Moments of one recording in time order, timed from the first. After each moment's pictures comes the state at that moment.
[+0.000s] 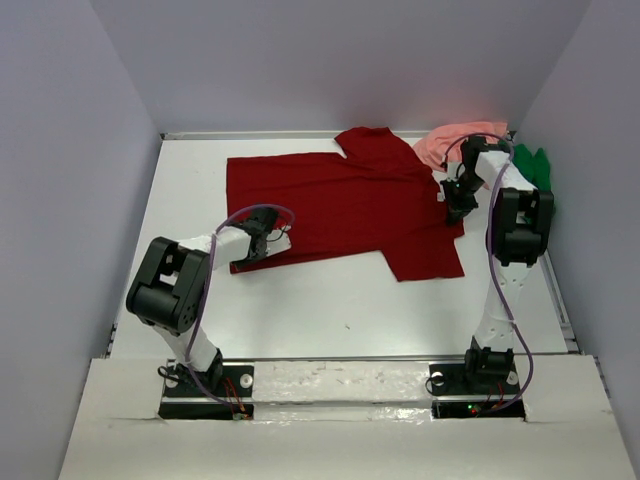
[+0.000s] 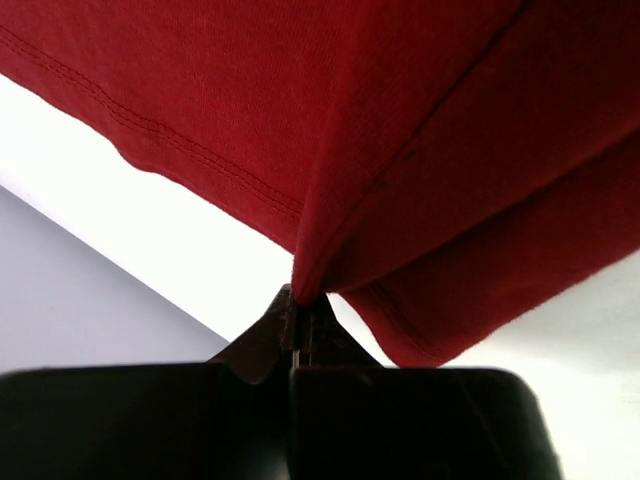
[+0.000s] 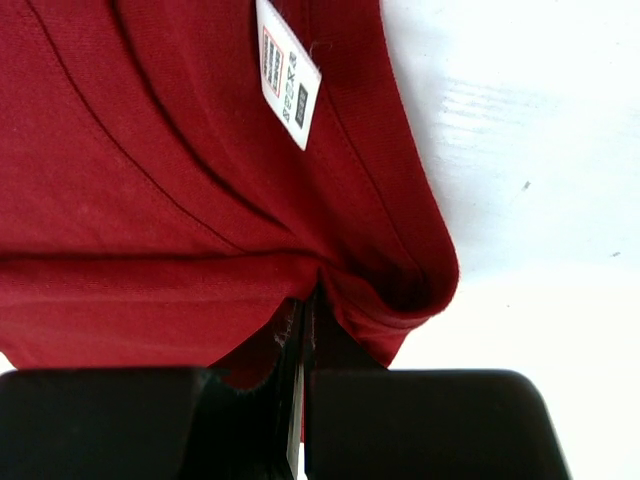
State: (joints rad) left arm -0.39 1.66 0.87 -0.44 -0.45 0.83; right arm -0.08 2.26 1.88 -1.08 -0.13 -0.20
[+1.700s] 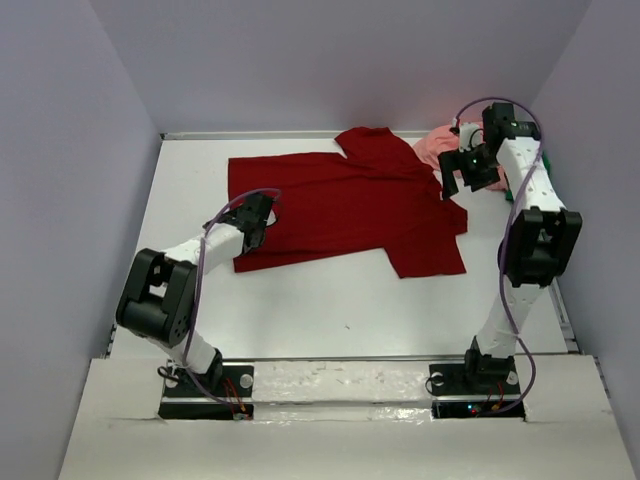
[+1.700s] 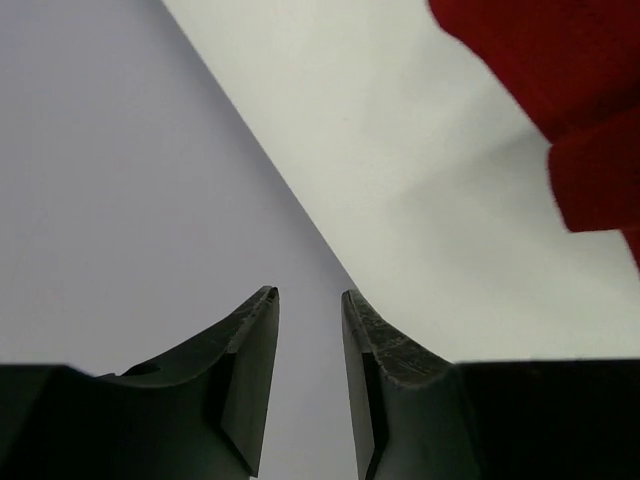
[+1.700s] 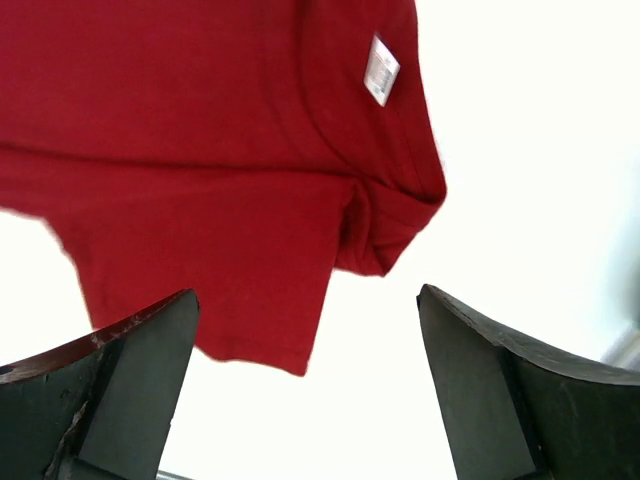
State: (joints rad) left arm -0.38 1.61 0.91 -0.36 -0.80 0.81; right arm -0.08 2.06 1.96 -1.14 -0.22 -0.32
